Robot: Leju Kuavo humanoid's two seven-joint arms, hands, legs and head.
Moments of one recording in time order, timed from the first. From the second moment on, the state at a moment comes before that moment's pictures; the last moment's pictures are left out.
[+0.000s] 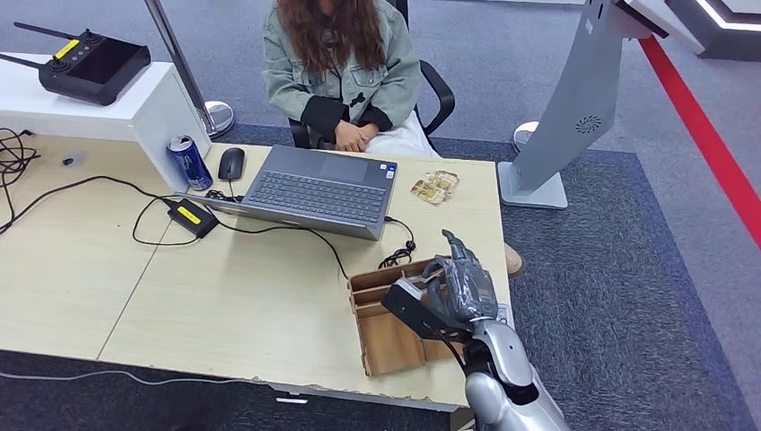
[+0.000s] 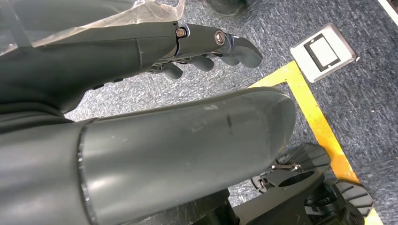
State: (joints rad) left arm -0.13 -0.28 0.87 -0.15 -1.34 -0.07 -0.13; right arm -0.23 -0.06 0.47 -1.16 0.93 -0.10 0.16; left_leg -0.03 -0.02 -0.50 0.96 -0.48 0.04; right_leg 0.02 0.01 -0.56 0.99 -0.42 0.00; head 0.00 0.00
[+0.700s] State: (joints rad) left arm -0.12 -0.28 0.88 -0.15 -1.31 -0.05 -0.13; right arm -0.23 -0.06 0.45 -1.34 0.80 -0.07 0.19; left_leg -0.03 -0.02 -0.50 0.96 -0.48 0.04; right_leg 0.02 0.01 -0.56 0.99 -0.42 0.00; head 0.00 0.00
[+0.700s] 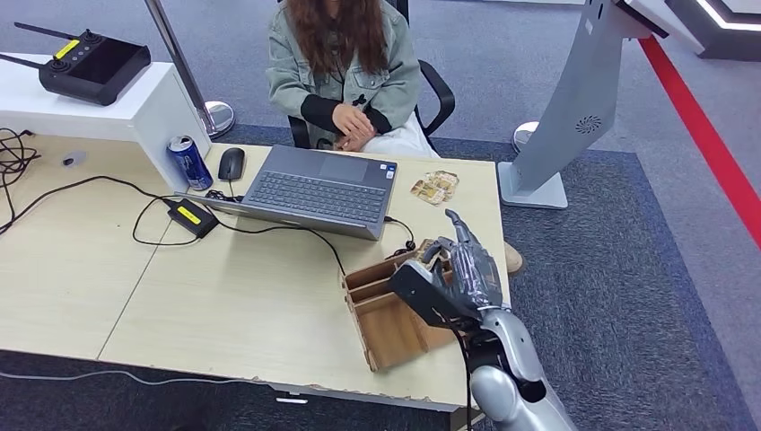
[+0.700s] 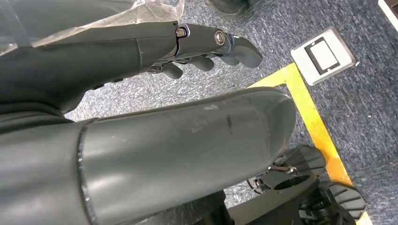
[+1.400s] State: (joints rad) left arm -0.13 -0.28 0.87 -0.15 -1.36 -0.06 -0.13; right arm -0.37 -0.11 0.42 -1.71 0.64 -0.09 0.25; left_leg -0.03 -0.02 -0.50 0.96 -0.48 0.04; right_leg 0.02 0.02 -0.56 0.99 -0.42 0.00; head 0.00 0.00
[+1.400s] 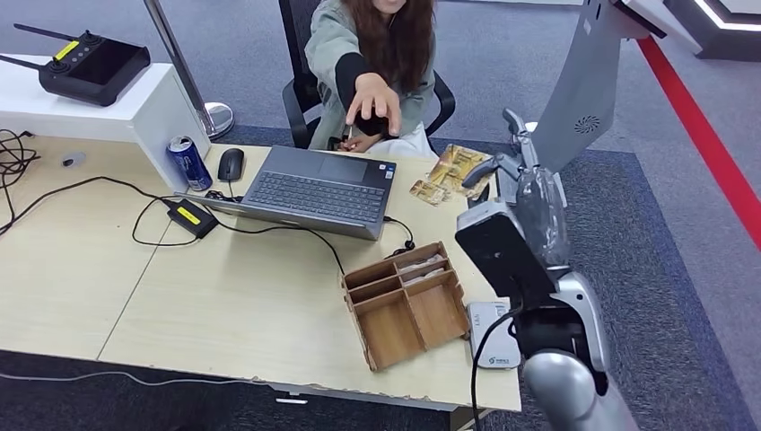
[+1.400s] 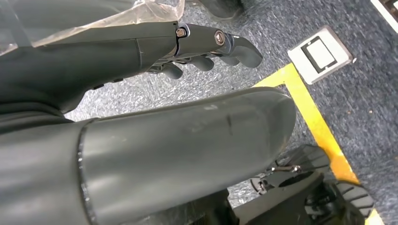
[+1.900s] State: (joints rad) left arm -0.13 -0.29 0.84 -0.15 -1.39 -0.09 -0.12; right arm -0.56 -0.05 0.42 -1.26 0.62 -0.22 0.17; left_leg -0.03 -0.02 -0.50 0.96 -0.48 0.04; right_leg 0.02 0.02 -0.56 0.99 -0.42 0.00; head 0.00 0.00
